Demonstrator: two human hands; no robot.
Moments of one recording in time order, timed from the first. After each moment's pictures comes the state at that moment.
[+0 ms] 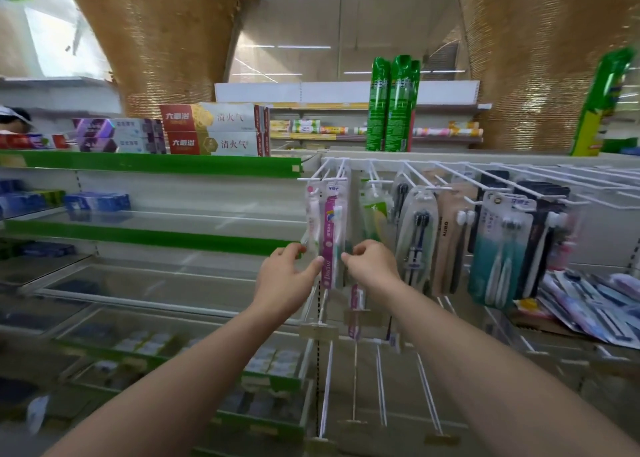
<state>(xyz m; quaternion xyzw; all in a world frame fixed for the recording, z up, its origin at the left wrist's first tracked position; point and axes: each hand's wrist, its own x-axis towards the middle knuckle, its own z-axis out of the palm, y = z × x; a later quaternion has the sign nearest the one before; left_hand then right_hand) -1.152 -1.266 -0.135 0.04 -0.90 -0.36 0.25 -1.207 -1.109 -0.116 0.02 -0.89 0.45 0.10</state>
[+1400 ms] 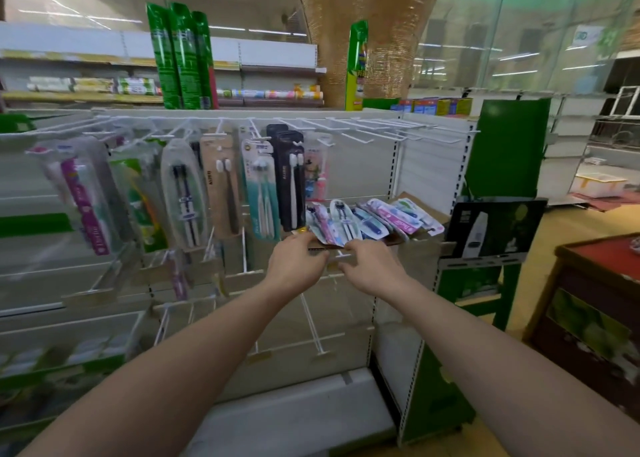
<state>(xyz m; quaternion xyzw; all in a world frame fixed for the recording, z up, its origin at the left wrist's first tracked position) -1.094 -0.873 -0.165 -0.16 -0.92 -0.34 0.10 -1.051 -0.718 -0.160 -0.04 -0.98 0.16 0.14</state>
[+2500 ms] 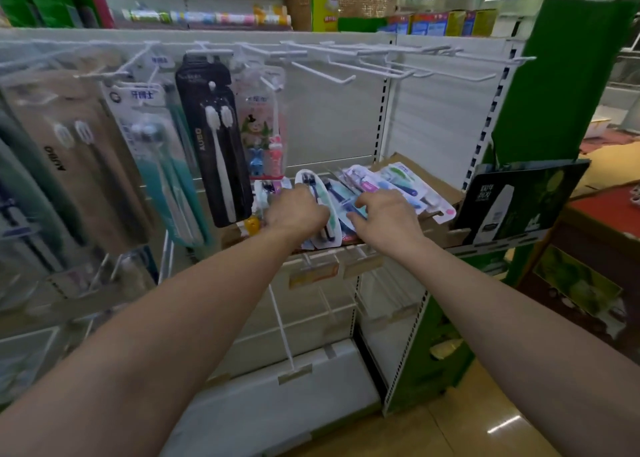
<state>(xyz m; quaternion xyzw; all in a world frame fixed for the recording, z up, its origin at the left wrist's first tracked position) -1.304 -0.735 -0.188 -0.10 -0.97 -0.23 0.03 -1.225 -0.589 -0.191 -0.09 -0.97 0.09 0.20</state>
